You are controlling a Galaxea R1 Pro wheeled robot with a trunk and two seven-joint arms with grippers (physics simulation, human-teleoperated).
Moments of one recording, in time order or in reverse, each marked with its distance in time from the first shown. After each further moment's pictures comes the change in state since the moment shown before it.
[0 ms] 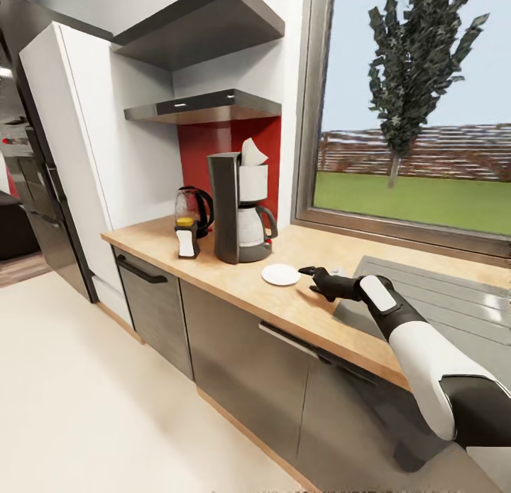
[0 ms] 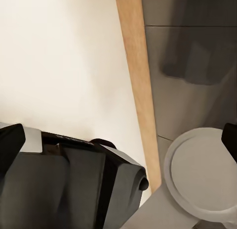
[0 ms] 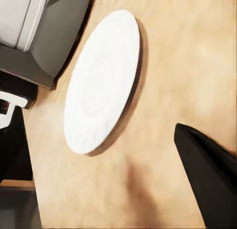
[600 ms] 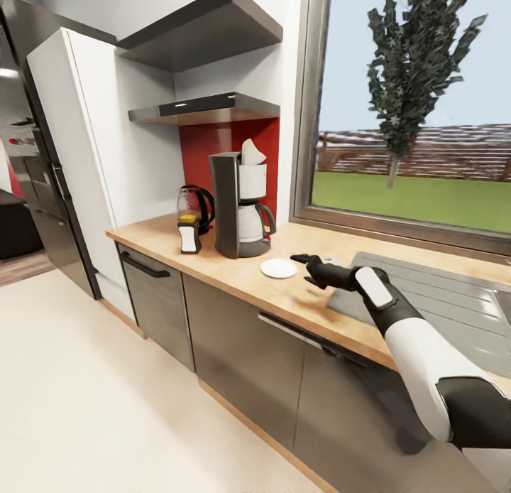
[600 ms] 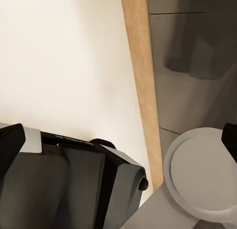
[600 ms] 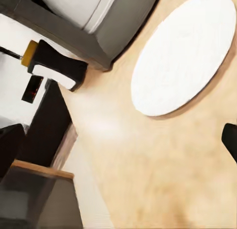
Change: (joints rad) left arm 0.000 0.000 0.000 -0.001 0.000 0.000 0.000; right arm 0.000 0.021 0.023 -0.095 0.004 0.004 0.085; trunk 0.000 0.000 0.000
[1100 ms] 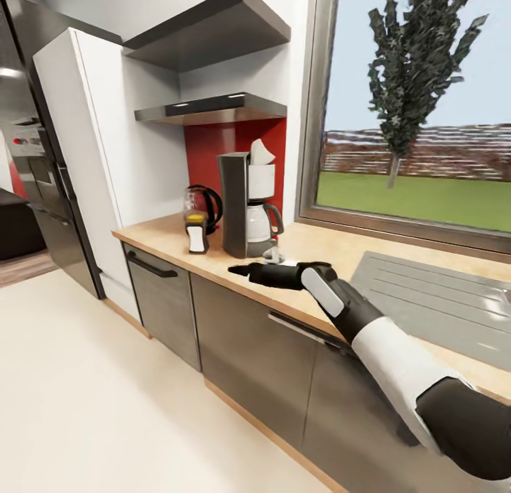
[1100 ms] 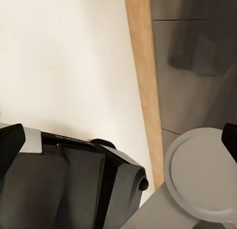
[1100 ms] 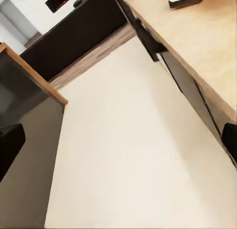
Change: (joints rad) left arm 0.000 0.000 0.000 -0.001 0.000 0.000 0.000; right arm 0.001 0.091 0.497 -0.202 0.010 -0.085 0.123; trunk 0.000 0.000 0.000
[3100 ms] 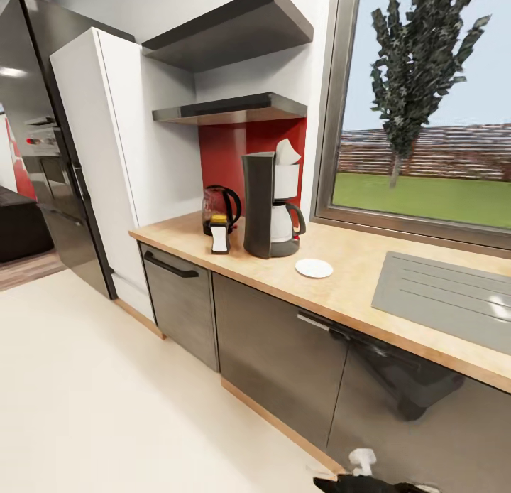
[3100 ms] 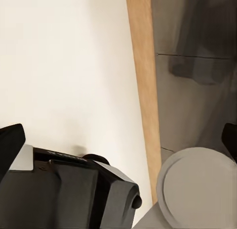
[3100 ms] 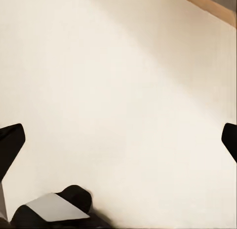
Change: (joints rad) left arm 0.000 -0.010 0.072 -0.002 0.007 -0.006 0.013; right arm 0.740 -0.359 0.220 0.203 0.016 -0.509 0.290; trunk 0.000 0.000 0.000
